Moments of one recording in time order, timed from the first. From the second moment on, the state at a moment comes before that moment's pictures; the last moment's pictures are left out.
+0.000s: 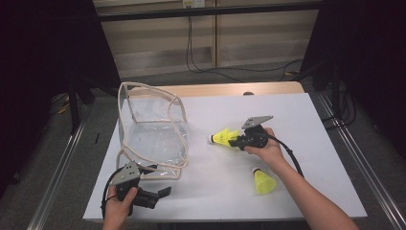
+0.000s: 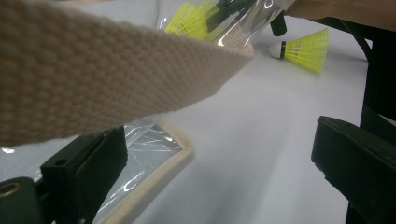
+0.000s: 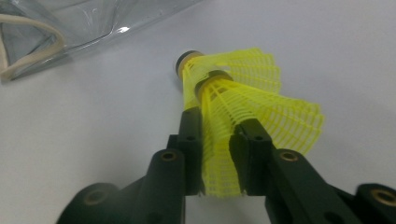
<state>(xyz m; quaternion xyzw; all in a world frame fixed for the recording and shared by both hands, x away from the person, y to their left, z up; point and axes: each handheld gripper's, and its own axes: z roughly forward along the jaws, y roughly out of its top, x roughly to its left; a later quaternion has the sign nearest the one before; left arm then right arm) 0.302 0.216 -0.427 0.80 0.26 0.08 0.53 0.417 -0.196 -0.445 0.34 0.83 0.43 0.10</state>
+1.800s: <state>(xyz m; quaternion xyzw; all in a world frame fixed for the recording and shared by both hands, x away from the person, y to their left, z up) 0.301 0.216 -0.426 0.81 0.26 0.08 0.52 0.369 -0.245 -0.418 0.36 0.81 0.45 0.13</state>
